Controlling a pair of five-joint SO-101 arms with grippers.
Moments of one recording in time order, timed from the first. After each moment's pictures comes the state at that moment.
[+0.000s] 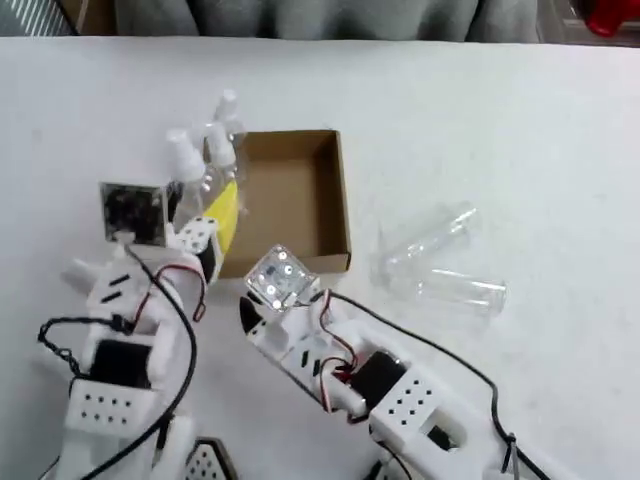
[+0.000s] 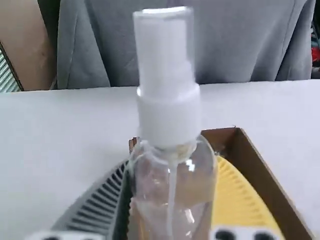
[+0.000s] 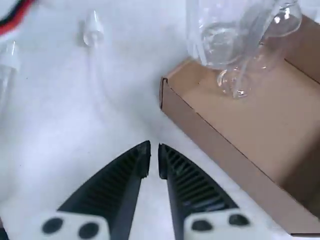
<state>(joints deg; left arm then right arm) 2.6 -69.9 70.3 27.1 5.1 -49.8 -52.7 74.4 20.4 5.1</state>
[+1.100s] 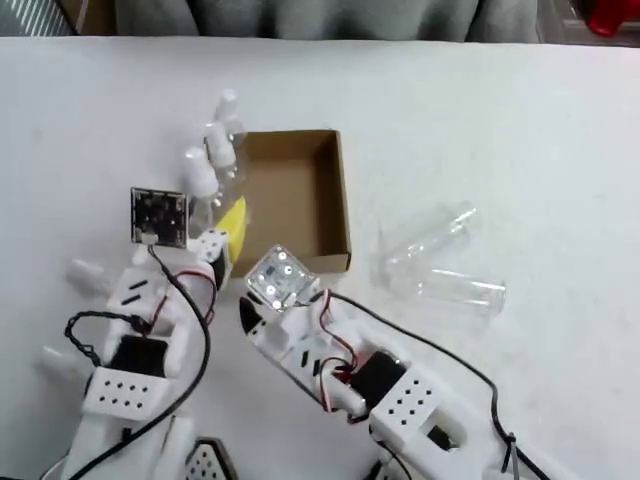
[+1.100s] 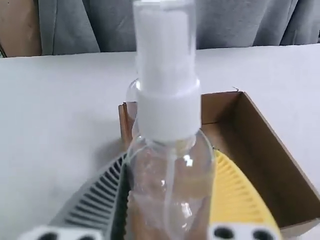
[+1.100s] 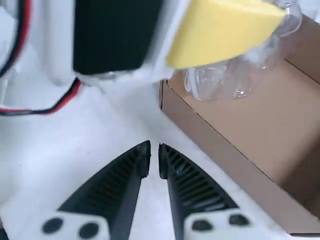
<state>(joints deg) 3.2 -65.3 81.3 14.5 3.8 -49.8 -52.7 74.4 20.4 5.1</state>
